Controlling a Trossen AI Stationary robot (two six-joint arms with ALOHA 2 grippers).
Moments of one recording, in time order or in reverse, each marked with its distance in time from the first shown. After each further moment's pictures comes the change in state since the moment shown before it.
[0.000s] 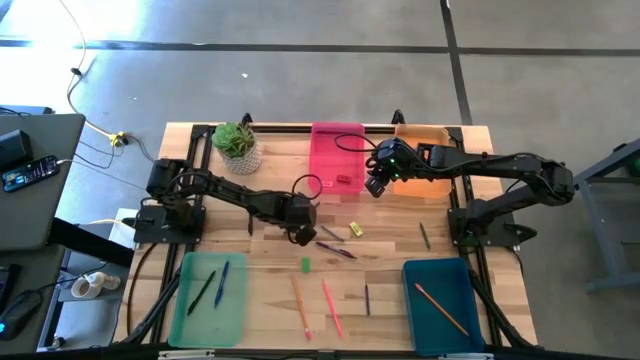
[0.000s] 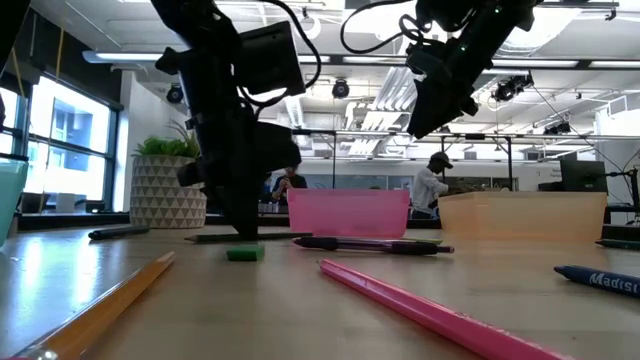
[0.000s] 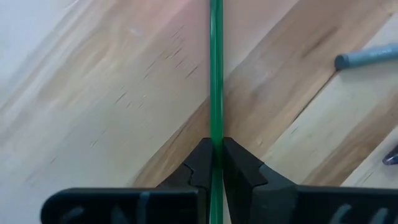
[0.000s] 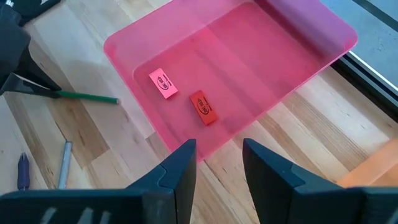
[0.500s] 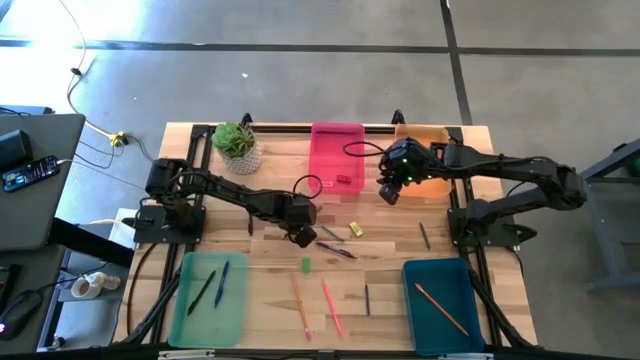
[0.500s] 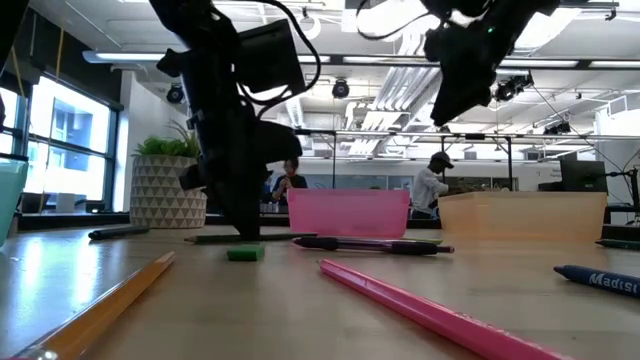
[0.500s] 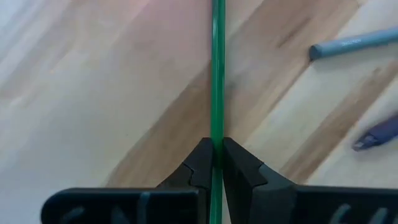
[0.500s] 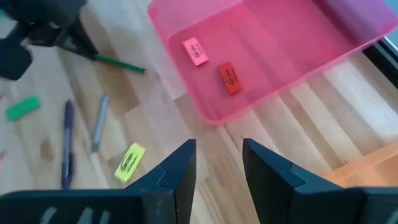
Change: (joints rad) left arm 0.000 -0.020 -0.005 0.049 0.088 0.012; right arm 0.000 -0.116 0.000 -0.146 -0.146 -0.093
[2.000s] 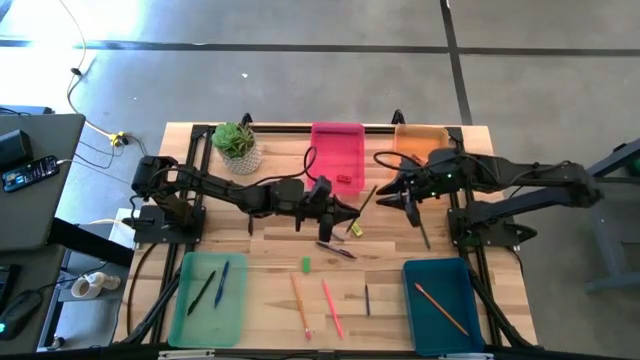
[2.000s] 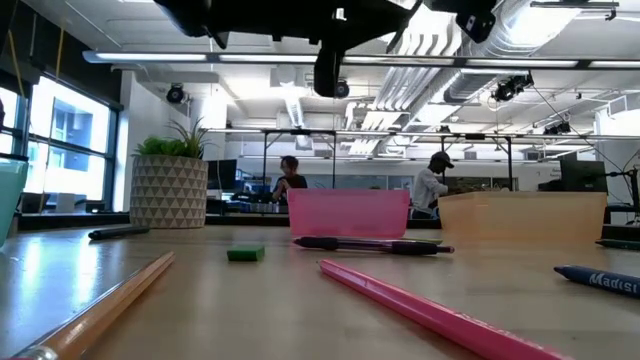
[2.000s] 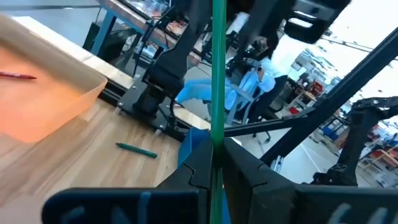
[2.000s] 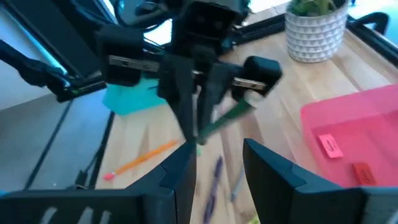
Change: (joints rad) left arm 0.012 -0.116 0.001 1.080 0.151 0.183; right arm 0.270 -0.227 0.000 0.244 -0.156 0.074
